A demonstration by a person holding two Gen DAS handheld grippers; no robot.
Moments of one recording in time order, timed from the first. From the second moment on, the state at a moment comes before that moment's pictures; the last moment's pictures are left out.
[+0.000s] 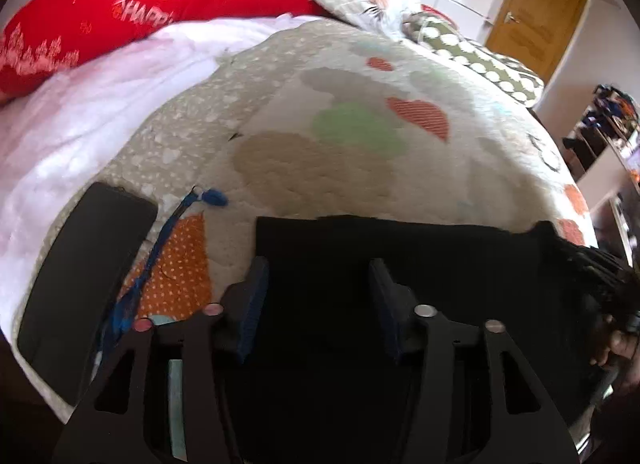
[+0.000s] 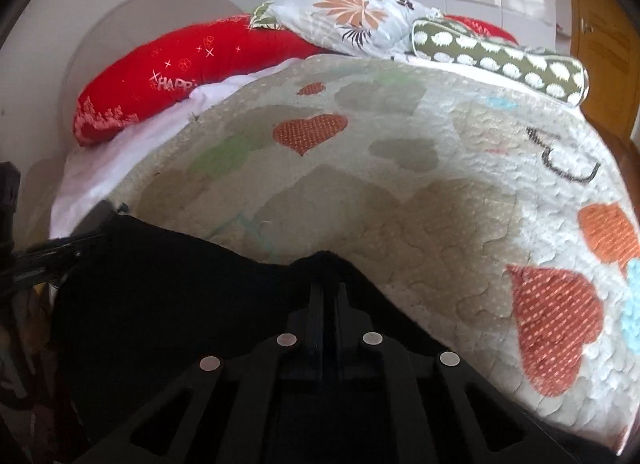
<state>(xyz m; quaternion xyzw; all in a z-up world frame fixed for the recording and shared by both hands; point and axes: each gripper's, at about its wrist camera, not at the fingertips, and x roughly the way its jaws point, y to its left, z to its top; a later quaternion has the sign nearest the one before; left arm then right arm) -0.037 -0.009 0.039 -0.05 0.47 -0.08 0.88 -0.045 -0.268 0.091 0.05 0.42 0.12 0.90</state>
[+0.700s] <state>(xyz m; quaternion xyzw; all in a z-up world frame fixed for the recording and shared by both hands) -0.097 -0.008 0.057 -0.05 0.43 -0.10 0.90 -0.187 -0.380 0.081 0.07 0.41 -0.09 0.90</state>
